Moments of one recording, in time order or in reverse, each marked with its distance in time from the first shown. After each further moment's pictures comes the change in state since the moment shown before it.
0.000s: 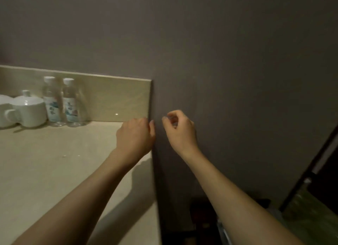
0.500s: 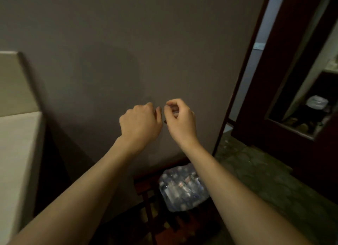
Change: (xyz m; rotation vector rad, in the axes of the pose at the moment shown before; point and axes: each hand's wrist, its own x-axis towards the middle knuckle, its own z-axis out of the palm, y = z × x) left_hand -0.054 0.268 0.069 -0.250 -0.131 0.306; right_hand -0.054 0.141 -0.220 -0.068 0.357 0.199
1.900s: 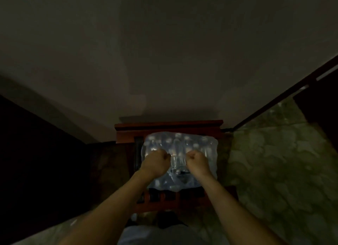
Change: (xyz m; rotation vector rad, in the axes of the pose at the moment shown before) left_hand -0.049 0.069 0.449 -0.352 -1.045 -0.798; right_hand 0.061 0.496 0.011 -0.356 -0.911 0.848
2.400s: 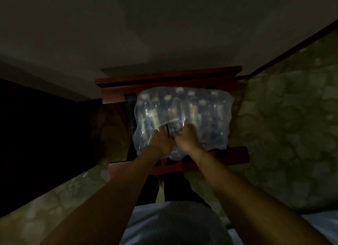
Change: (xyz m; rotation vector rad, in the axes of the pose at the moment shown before) left_hand 0.073 -0.038 0.101 -0.175 -0.197 -0.256; right_hand 0.073 0.063 0.078 -0.059 -0.185 0.096
